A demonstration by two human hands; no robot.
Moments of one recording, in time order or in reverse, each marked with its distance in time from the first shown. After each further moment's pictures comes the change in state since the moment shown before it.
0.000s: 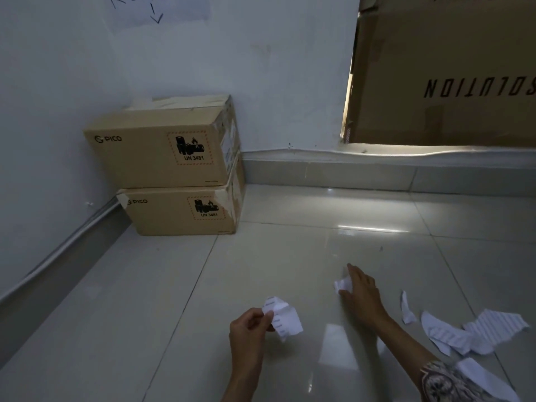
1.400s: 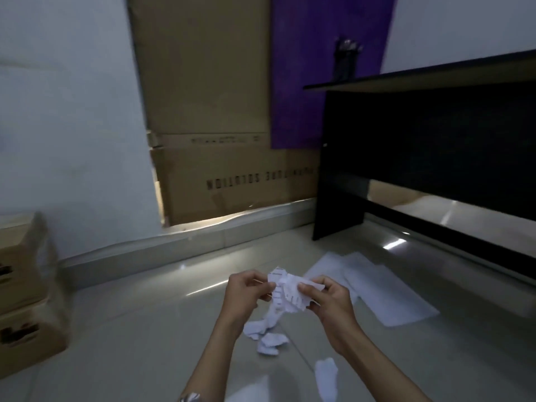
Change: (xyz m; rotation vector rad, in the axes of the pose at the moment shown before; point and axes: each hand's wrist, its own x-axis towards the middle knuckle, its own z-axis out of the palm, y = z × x) left_hand -0.203 0.222 0.107 0.053 -0.948 0.344; right_hand -0.322 -0.058 -0.212 1.118 0.739 -0.009
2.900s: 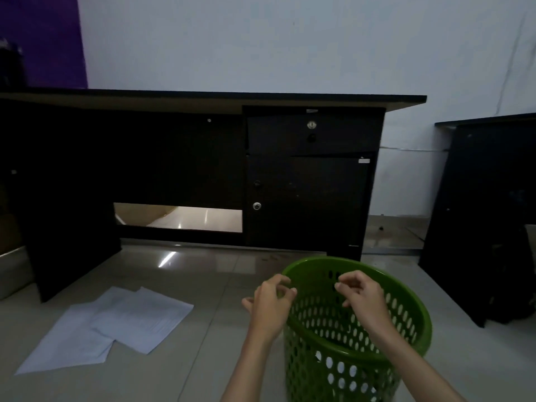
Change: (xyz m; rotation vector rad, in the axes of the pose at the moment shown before) left_hand -0.182 0.089 0.400 0.167 -0.774 0.459; right_hand -0.269 -0.160 -0.342 -0.743 1.152 -0.202
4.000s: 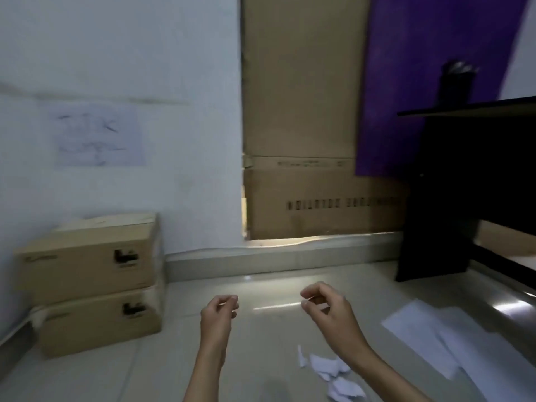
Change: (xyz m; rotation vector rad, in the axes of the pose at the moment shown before) left_hand -0.311 -0.168 -0.447 -0.231 1.397 -0.598; right_hand -0.296 -0.233 0.402 0.449 -1.288 -0.570
